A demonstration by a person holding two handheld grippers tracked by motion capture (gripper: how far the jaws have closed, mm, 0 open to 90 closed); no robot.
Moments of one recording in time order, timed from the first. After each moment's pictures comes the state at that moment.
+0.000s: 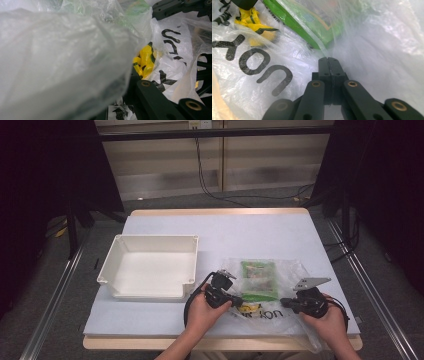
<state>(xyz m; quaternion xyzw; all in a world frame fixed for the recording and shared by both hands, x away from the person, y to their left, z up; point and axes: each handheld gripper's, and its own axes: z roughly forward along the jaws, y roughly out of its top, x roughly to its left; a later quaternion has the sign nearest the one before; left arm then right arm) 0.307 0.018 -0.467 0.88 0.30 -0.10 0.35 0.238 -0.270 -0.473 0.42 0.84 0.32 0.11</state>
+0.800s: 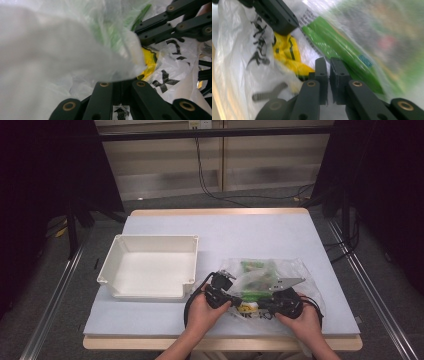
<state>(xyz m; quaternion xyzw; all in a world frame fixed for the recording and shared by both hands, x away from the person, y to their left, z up) 0.305 0.018 -0.467 0.88 0.30 -0.09 0.34 0.247 -0.211 -0.477 0.39 0.85 0.35 0.09</state>
